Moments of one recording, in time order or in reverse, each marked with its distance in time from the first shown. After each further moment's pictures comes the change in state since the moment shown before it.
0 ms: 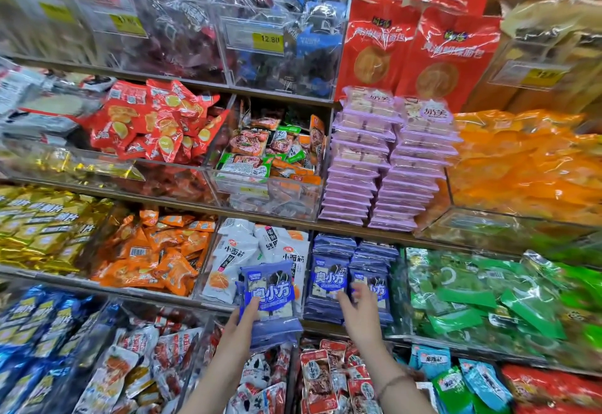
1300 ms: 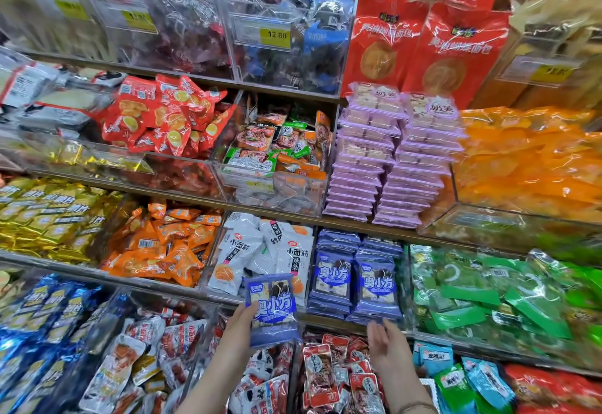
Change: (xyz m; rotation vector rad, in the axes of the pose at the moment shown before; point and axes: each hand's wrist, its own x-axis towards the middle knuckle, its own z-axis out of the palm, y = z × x) left_hand 0.003 -0.013 -0.006 -0.070 -0.031 0.006; right_hand -0.018 0.049 -0.022 1.244 0.259 0.670
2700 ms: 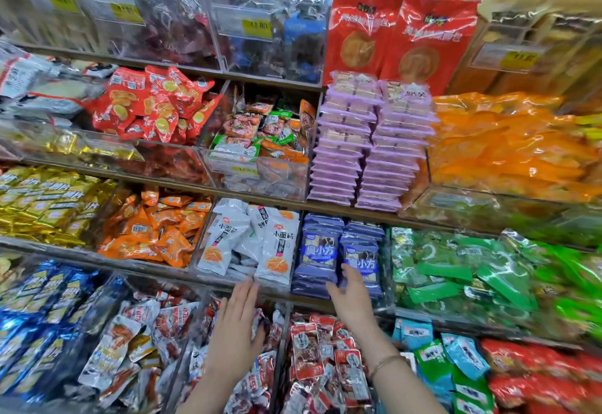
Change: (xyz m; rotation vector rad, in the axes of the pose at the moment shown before) left_hand -0.004 -0.064 -0.010 1.368 0.109 0.845; right_hand -0.024 -0.006 0.027 -1.441 -0.356 -0.687
